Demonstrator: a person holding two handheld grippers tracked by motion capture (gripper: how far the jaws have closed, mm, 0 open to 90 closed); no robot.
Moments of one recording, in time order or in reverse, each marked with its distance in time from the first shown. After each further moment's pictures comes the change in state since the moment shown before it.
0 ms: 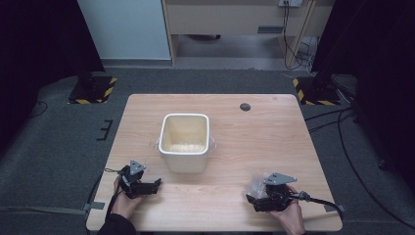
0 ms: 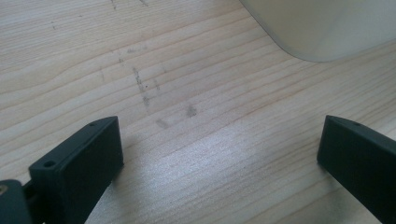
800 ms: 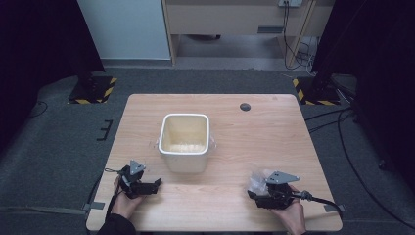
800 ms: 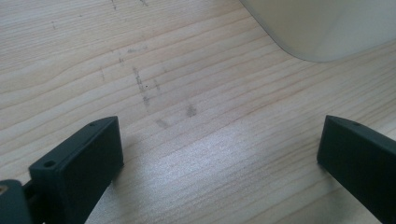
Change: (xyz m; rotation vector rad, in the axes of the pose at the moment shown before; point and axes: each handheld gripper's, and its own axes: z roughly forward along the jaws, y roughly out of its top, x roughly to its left) left arm 0.000 0.000 0.000 0.000 0.000 -0.001; right arm -0.004 0.006 -0.009 -0.057 0.026 -0.008
